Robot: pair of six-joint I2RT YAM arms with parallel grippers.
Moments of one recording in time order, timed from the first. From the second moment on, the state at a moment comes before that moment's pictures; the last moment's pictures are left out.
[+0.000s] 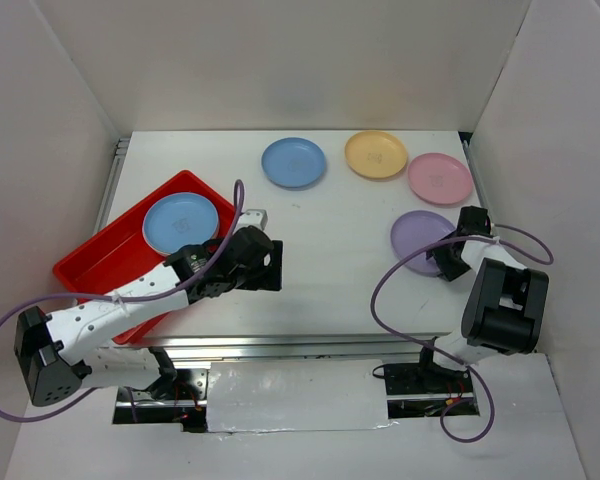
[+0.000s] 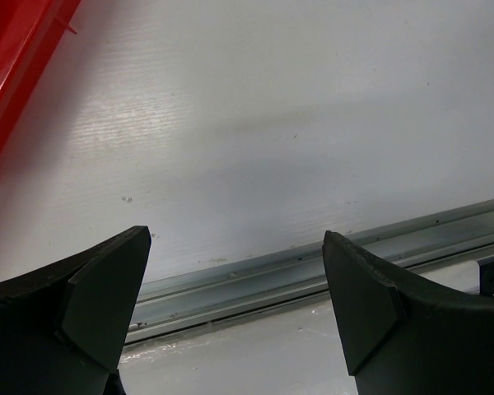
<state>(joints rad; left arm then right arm) -0.93 1.21 1.08 -0.80 -0.35 -0.74 -0.32 1.49 0.76 -0.39 0.05 0.76</state>
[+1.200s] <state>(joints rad) -0.68 1.32 1.17 -0.69 -0.14 -0.62 0.70 1.07 0.91 -0.64 0.06 0.90</state>
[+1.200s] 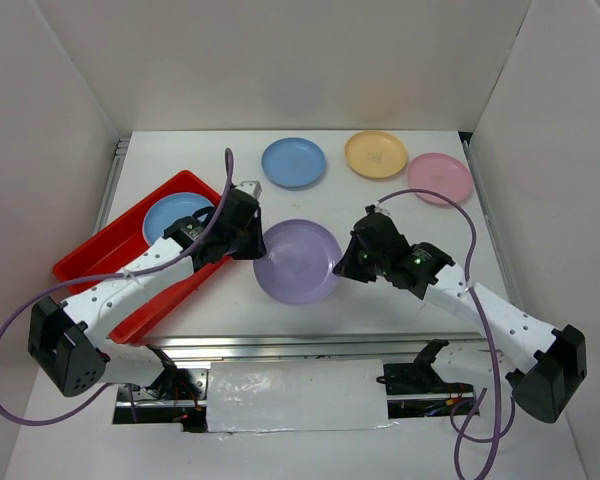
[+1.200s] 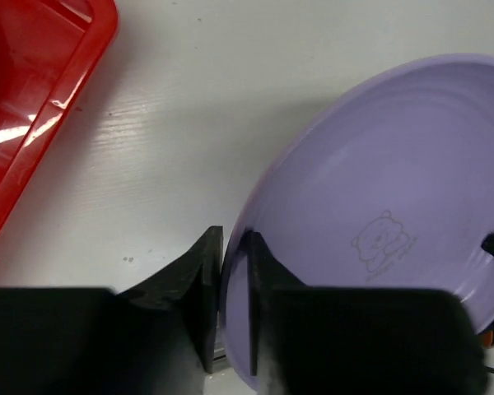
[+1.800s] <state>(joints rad) 0.04 1.29 1.18 -0.73 -0.16 -0.69 0.60 0.98 0.79 -0.55 0.10 0.94</state>
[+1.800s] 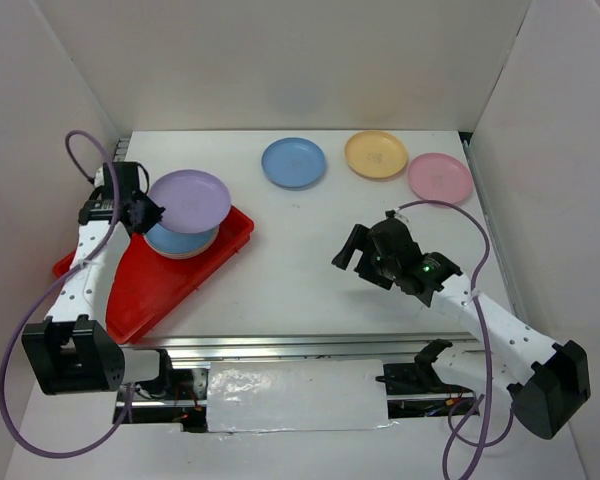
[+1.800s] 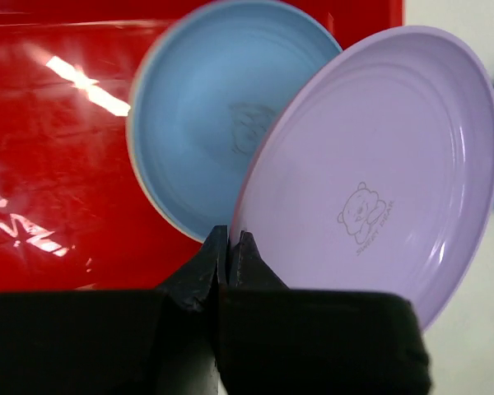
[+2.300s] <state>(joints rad) 0.22 1.44 1.19 -0.74 -0.13 -0.78 0.61 1.02 0.76 -0.51 0.04 0.88</state>
